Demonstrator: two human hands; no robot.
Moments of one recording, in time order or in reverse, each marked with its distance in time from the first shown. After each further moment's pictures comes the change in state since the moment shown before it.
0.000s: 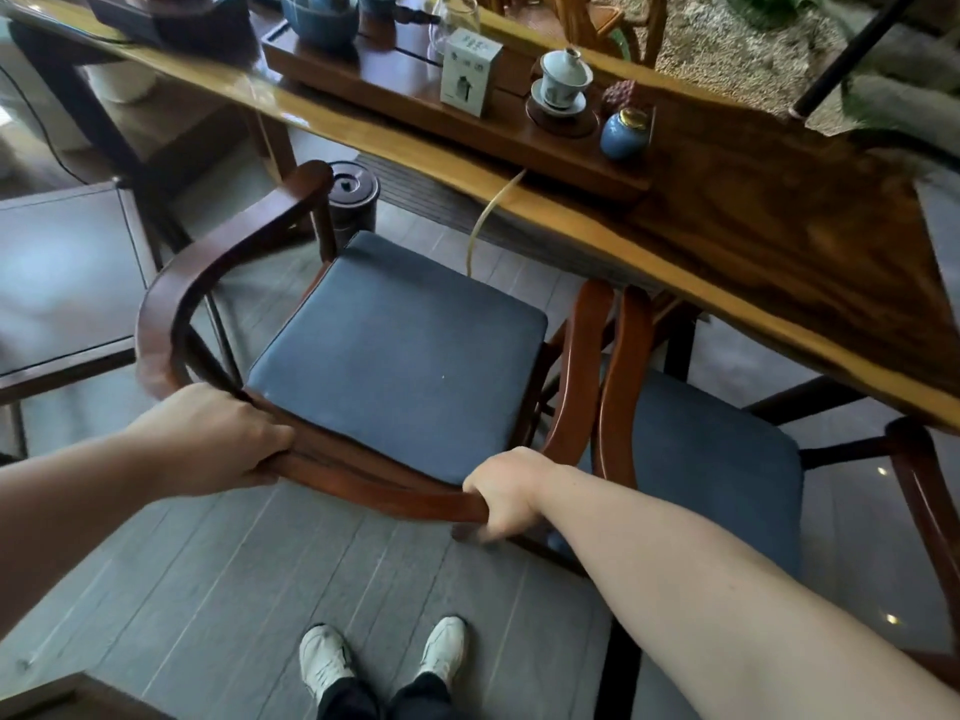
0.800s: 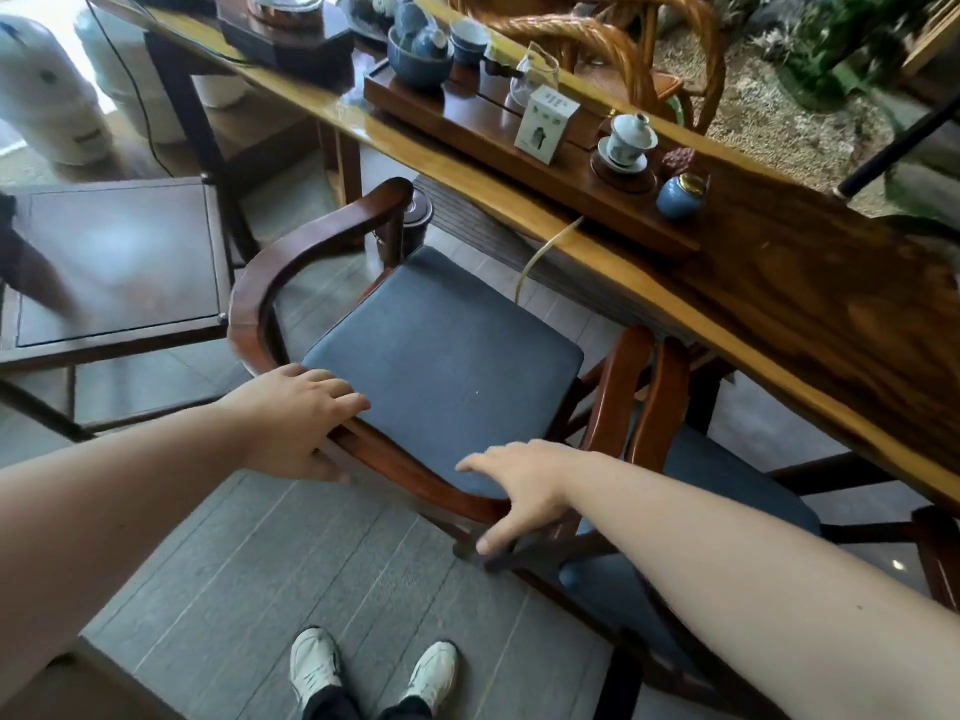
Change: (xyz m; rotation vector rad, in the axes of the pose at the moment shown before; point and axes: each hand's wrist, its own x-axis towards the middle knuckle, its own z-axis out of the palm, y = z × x) left_hand 0.000 -0.007 0.008 -0.202 -0.024 -0.128; right_hand -0.009 -0.025 -0.069 -0.022 -0.088 -0.055
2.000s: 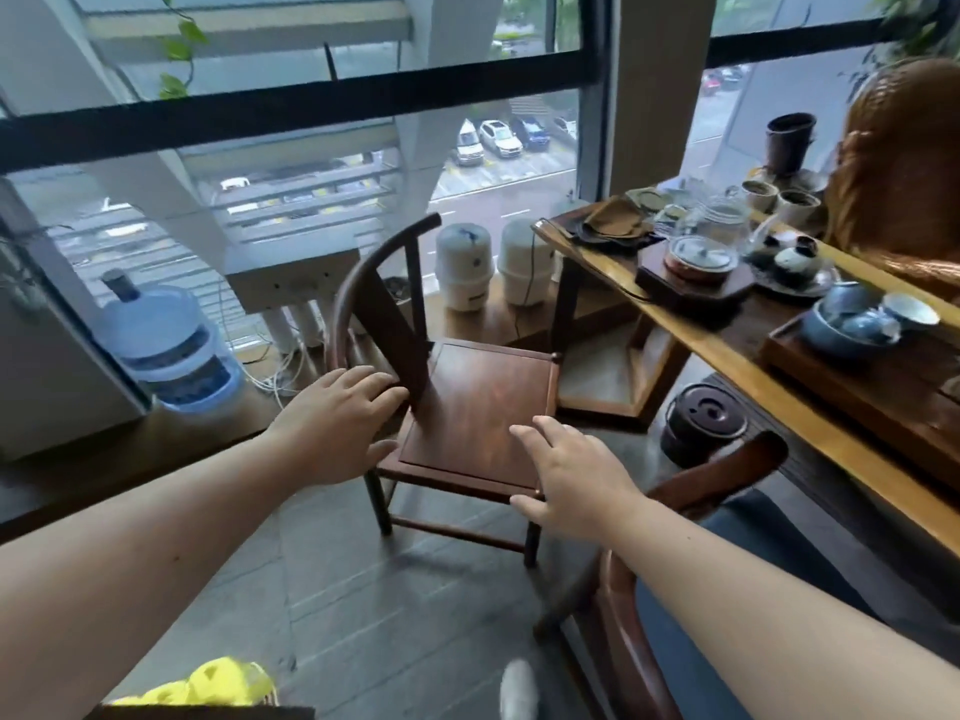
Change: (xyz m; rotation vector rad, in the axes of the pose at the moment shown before) left_hand -0.255 -0.308 -0.033 0.059 0.242 -0.776; right_hand 0.240 -0.283 -0.289 -0.251 0.651 -0.357
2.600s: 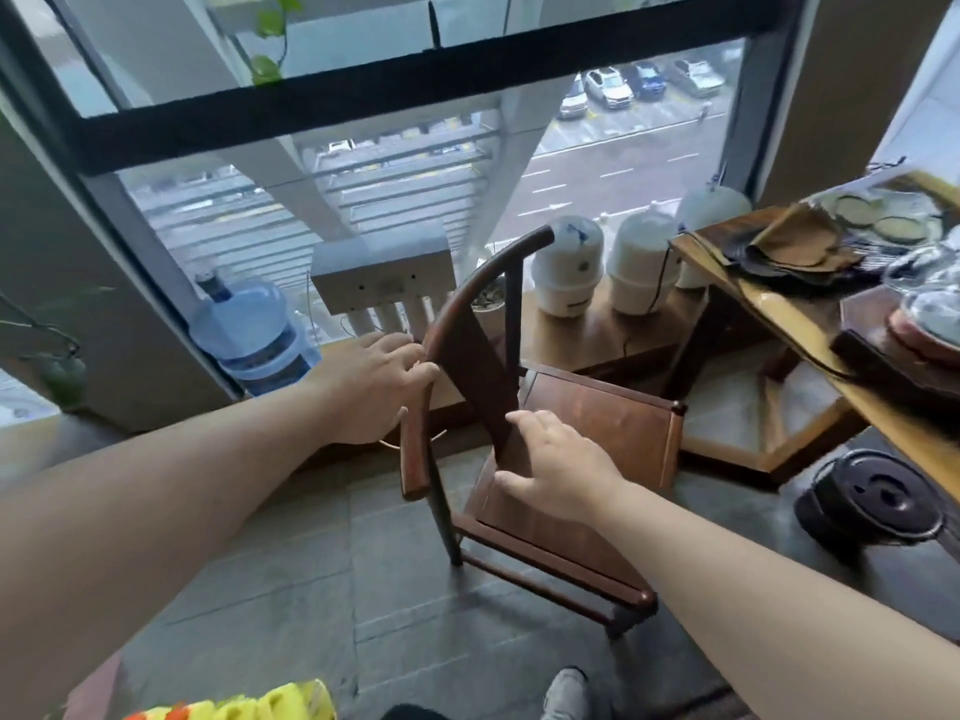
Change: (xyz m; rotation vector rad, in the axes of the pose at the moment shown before) left_hand 0.133 -0.196 0.023 0.137 -0.163 0.017; right_hand 0.280 -0.028 0.014 0.315 -0.126 -0.107
